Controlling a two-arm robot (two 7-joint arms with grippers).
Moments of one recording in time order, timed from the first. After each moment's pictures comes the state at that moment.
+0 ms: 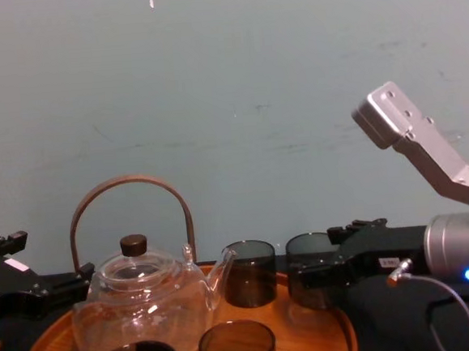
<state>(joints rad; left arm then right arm) -0.20 0.60 0.45 -1.41 -0.25 -0.12 0.03 0.57 0.22 -0.45 -0.99 0.06 0.07 0.47</state>
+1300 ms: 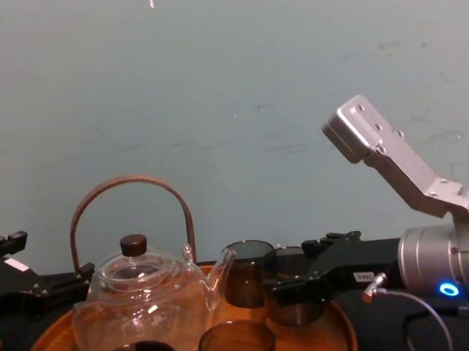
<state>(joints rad) -0.20 0.60 0.45 -1.41 -0.25 -0.12 0.03 0.58 0.20 -0.50 -0.97 0.06 0.06 0.48</state>
